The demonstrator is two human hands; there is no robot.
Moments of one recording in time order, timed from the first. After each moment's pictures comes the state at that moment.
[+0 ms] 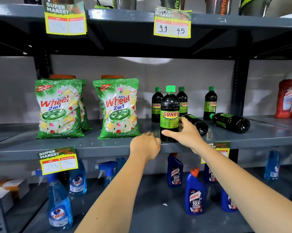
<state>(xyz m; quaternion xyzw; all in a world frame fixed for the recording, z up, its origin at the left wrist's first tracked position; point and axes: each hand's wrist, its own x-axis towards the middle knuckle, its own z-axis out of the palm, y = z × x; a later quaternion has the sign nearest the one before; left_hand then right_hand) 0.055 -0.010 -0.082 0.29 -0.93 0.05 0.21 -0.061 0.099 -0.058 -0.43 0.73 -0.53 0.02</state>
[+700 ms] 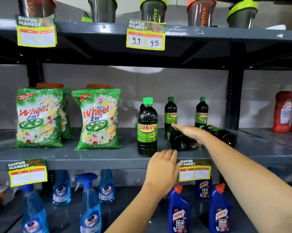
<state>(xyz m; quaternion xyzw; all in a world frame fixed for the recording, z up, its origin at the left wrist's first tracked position) -0.016 0.076 -0.117 0.16 -0.92 0.12 0.34 -0.181 0.107 -0.012 -0.30 0.86 -0.39 0.15</state>
